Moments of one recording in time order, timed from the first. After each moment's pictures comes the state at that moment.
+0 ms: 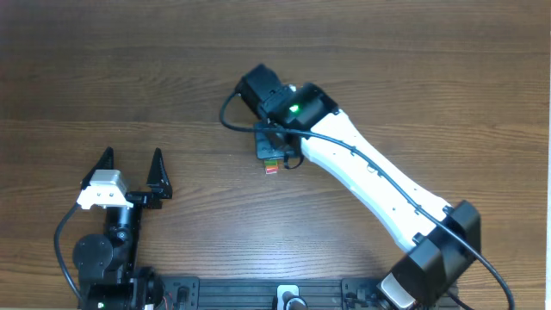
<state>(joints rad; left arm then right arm) 0.02 0.02 0.14 -0.05 0.05 -0.14 0.73 1.75 1.61 -1.23 0.06 0.59</state>
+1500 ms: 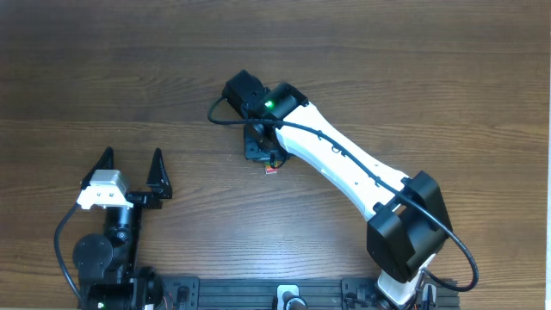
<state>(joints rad) 0.02 0.02 0.14 -0.05 0.05 -0.14 0.74 1.89 1.61 -1.17 0.02 0.65</state>
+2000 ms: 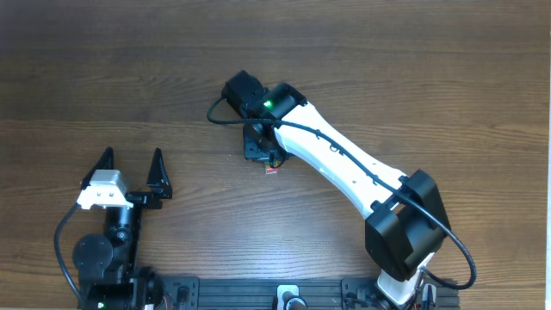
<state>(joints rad) 0.02 0.02 0.14 -0.05 0.05 -0.14 0.74 1.90 1.61 -1.16 0.02 0.65</state>
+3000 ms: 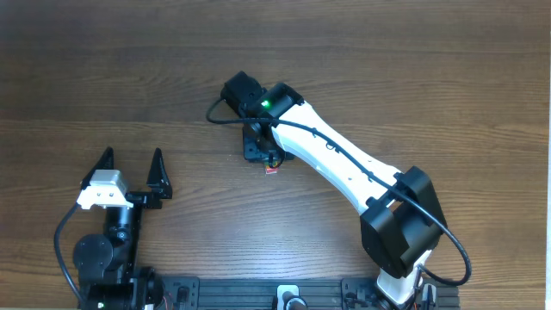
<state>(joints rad) 0.02 0.02 0.14 -0.05 0.05 -0.14 0.74 1.92 1.61 -1.16 0.02 0.66</state>
